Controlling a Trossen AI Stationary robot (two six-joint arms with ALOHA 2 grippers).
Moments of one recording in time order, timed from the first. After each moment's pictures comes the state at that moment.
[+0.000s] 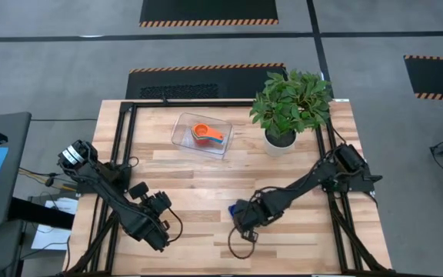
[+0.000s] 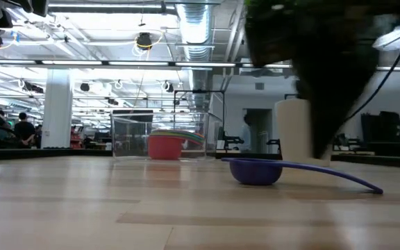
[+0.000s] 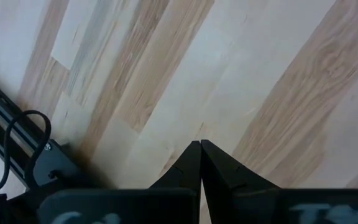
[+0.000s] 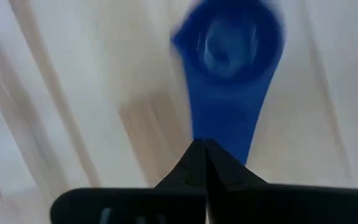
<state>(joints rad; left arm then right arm) -0.77 1.69 1.20 -1.37 -0.34 -1.36 0.45 1.94 1.35 -0.72 0.06 0.82</state>
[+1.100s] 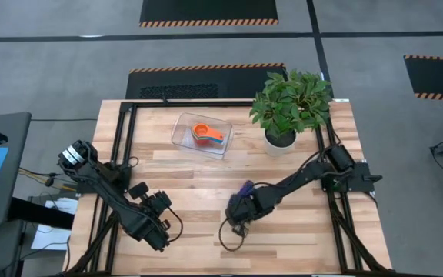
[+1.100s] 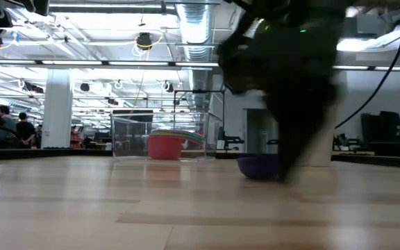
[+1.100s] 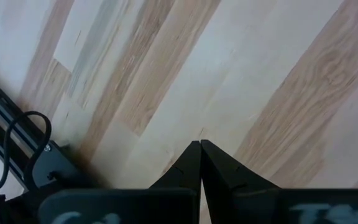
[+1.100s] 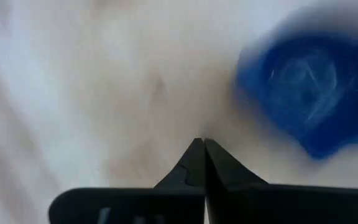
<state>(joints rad) -0.77 1.69 1.20 -1.37 -0.35 -1.38 0.36 2.02 1.34 -0.61 0.10 0.84</state>
